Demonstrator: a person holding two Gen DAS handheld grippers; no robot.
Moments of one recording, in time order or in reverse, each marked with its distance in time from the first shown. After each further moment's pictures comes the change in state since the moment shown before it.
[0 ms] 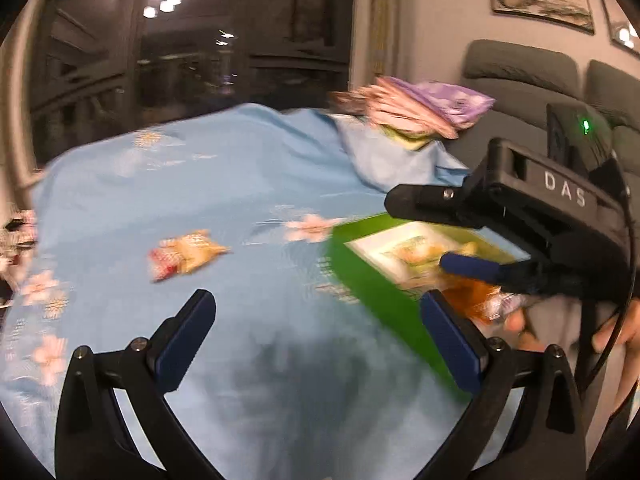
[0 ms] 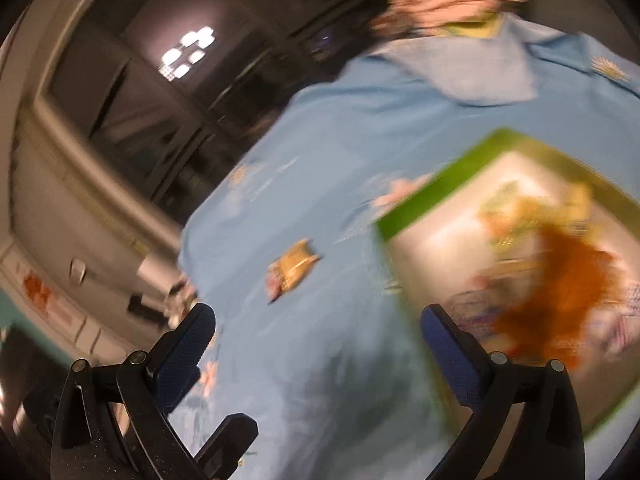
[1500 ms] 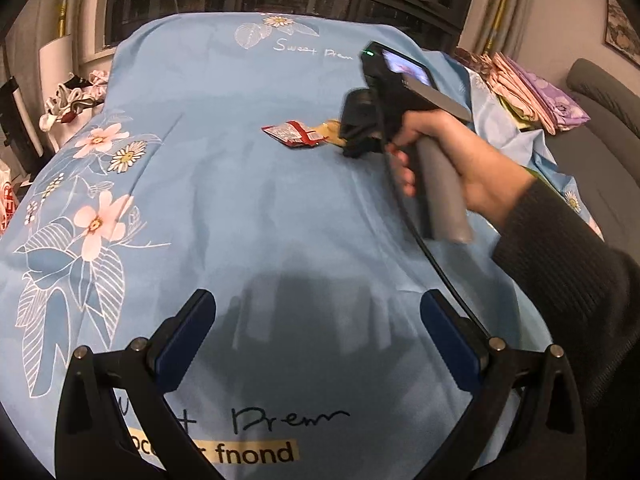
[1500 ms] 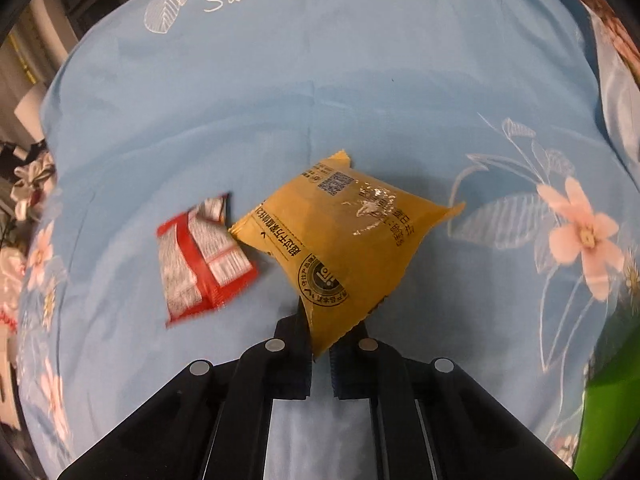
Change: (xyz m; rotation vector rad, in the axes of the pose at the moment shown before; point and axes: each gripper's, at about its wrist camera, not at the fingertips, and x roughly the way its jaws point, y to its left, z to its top) left arm 0.008 0.130 -0.081 -0.290 0.234 0.143; right arm 0.308 0.060 0.005 -0.361 0.438 -0.449
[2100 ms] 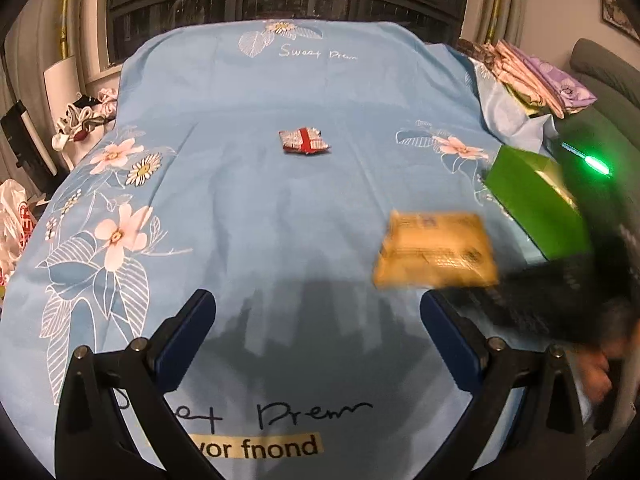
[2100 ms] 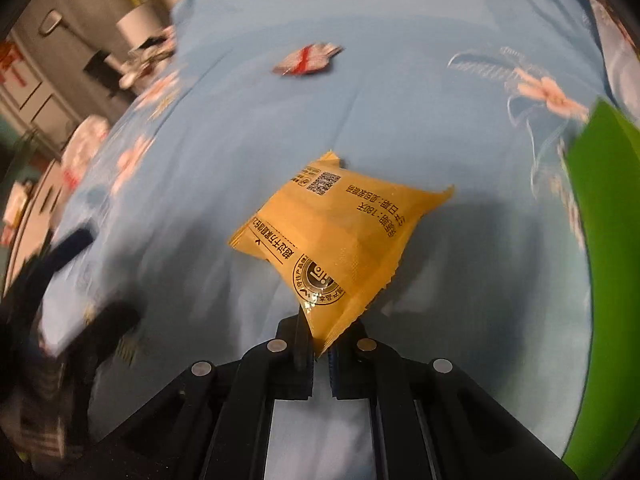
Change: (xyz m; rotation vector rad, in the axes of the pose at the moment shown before) left arm -0.004 -0.002 -0.006 0.059 0.002 0.066; right arm -0.107 0.011 -0.197 -0.238 0.095 0.216
